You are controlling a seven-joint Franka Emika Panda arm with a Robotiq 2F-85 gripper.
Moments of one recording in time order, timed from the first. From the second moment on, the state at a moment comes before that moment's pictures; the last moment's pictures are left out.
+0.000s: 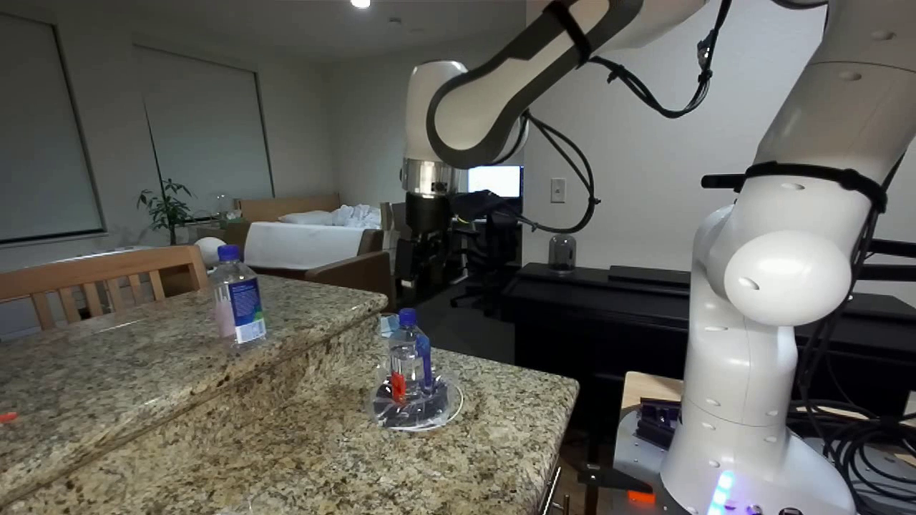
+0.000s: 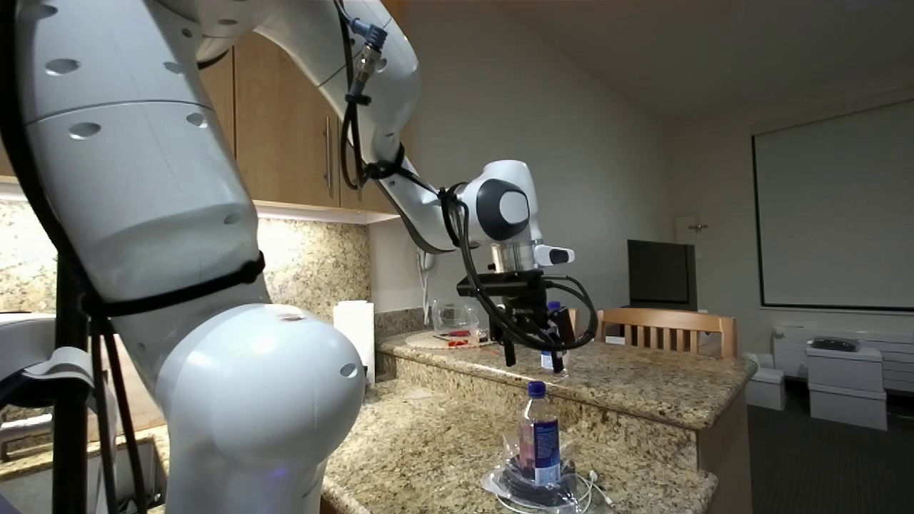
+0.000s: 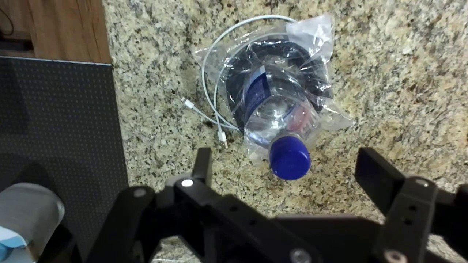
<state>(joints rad) 0.02 -0.36 0.04 -2.57 -0.03 2.35 0.05</state>
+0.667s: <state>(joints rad) 0.06 -0.17 0.02 -2.48 0.07 2.43 0.01</state>
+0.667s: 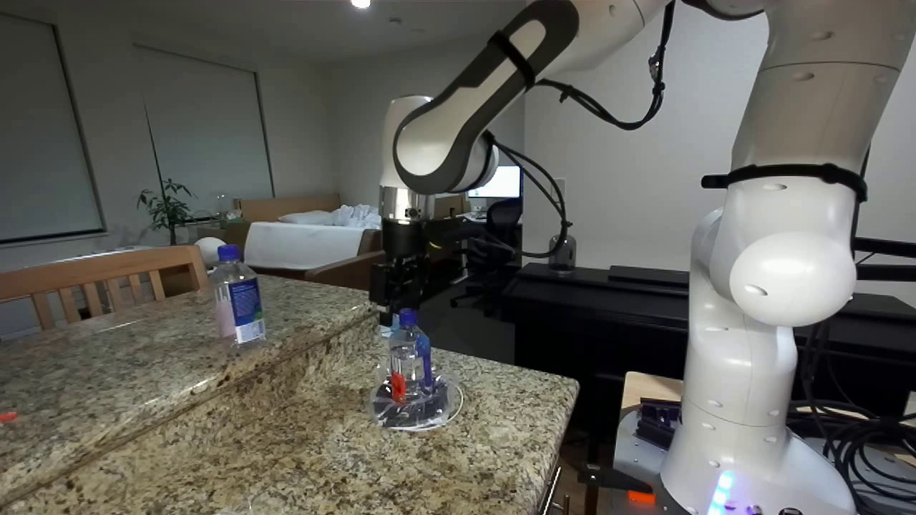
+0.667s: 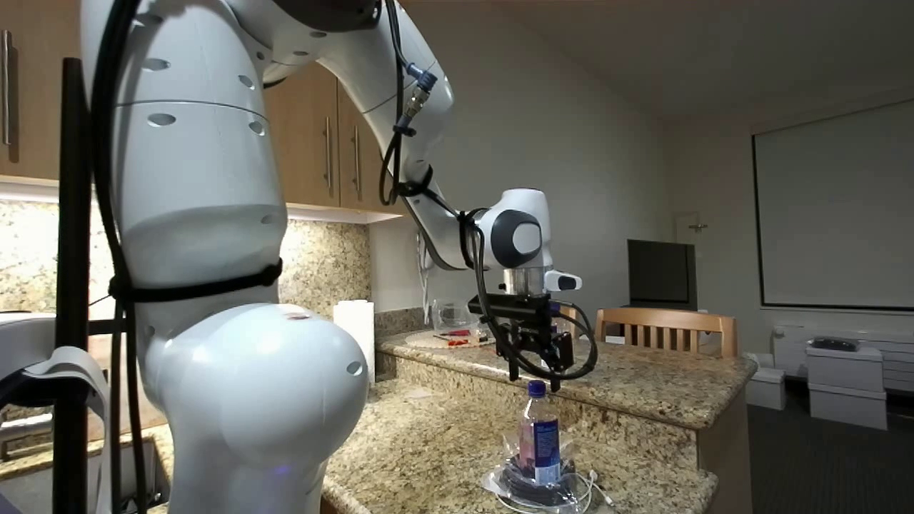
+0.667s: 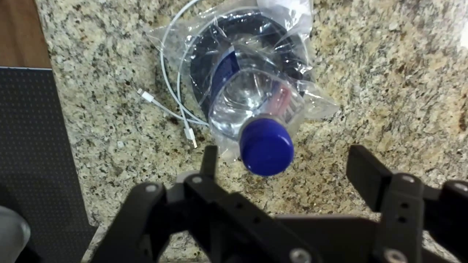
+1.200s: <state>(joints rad) 0.05 -0.10 0.03 -2.44 -0.07 2.43 0.11</state>
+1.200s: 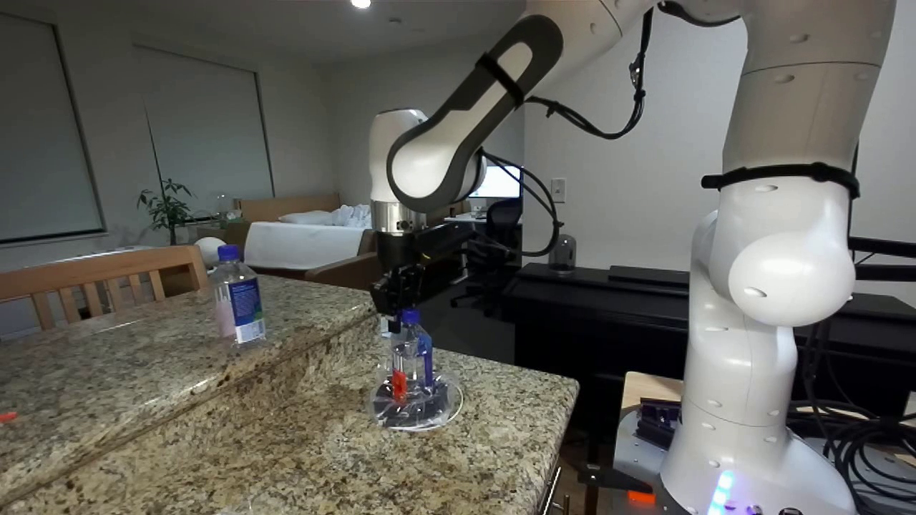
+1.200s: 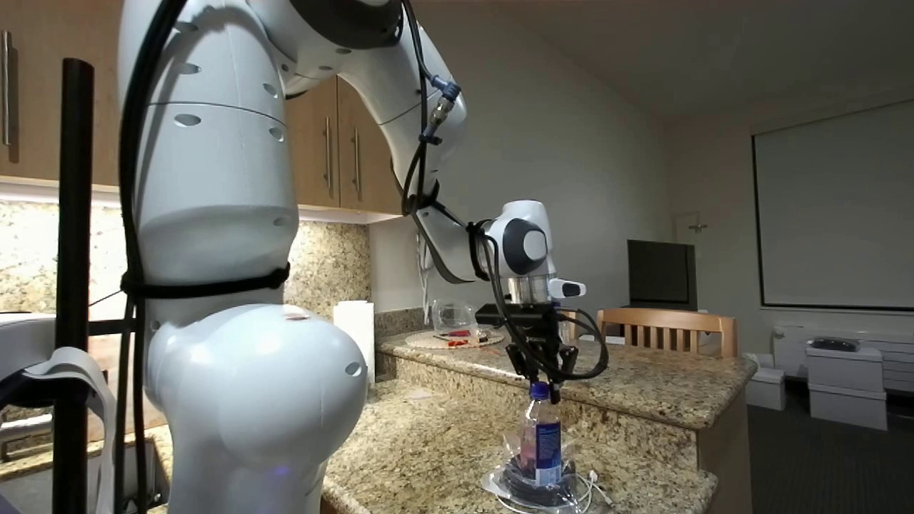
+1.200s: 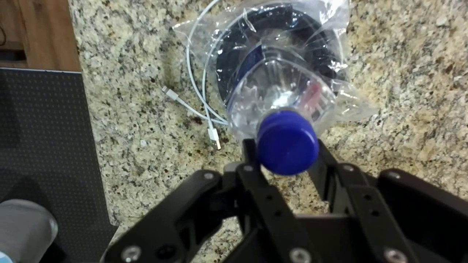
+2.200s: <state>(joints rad) 0.05 -0.11 0.05 -2.36 -0.13 2.28 0.14</state>
